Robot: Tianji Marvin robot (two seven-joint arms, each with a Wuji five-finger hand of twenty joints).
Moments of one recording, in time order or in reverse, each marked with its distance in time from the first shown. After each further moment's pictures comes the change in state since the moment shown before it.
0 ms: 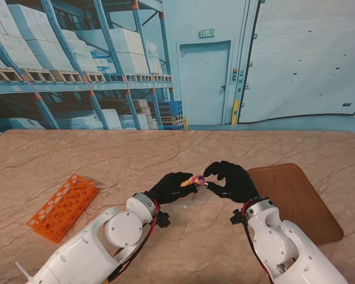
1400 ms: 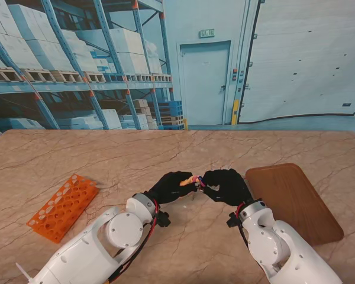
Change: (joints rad) left arm 0.007 -0.006 -0.004 0.000 -0.001 0.000 0.025; right arm 0.033 -0.007 -0.039 0.063 -0.136 -0.020 -0.016; left_hand 0.032 0.014 -0.079 -0.002 0.000 0.000 0.000 0.002 0.000 0.000 0.000 0.000 0.000 0.000 0.001 0.000 0.000 0.000 0.000 0.000; right_hand 0.126 0.027 -0.060 -0.018 0.188 -0.027 0.074 -0.039 0.243 -0.013 -0.025 0.000 0.039 0.028 0.000 0.001 0.007 0.014 -0.012 0.035
